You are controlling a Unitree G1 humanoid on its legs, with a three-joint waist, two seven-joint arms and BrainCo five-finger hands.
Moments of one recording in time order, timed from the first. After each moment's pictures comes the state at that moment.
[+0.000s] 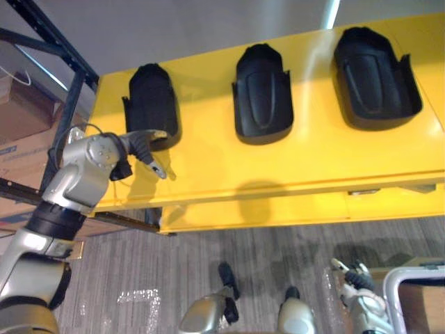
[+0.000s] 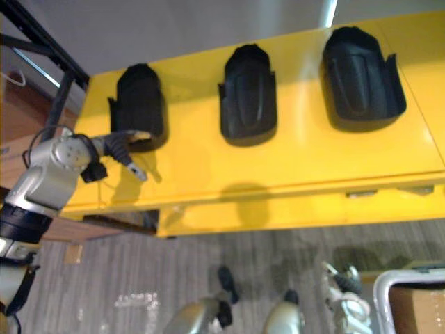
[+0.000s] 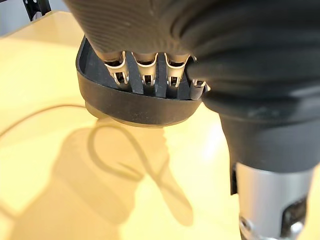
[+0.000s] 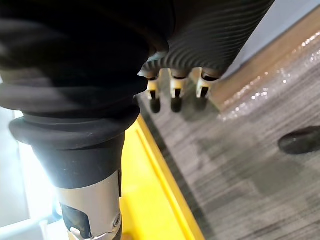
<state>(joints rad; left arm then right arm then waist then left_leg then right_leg) -0.75 0.86 -0.33 0.14 0.32 0.34 -0.67 -0.01 -0.21 -0.47 0.80 0.22 -0.03 -0.02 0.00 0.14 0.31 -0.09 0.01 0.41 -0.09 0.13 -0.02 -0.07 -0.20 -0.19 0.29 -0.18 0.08</state>
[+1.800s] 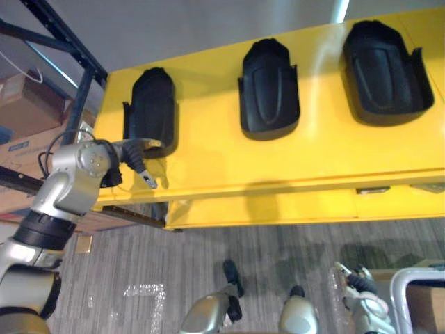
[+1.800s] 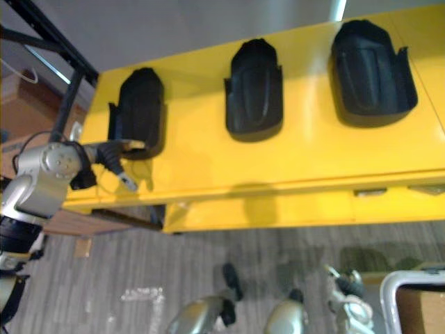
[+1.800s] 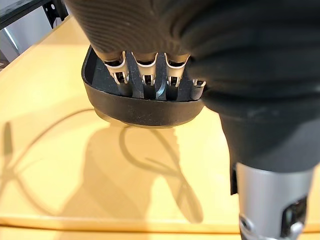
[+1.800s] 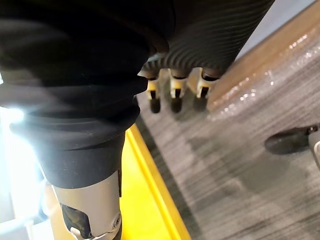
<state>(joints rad) -0.64 0.91 -0.28 0.06 0.37 0.30 -0.75 -0.01 -0.22 -0.50 0.82 0.21 -0.02 -0.02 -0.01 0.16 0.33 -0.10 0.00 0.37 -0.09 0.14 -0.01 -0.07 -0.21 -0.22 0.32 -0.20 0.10</state>
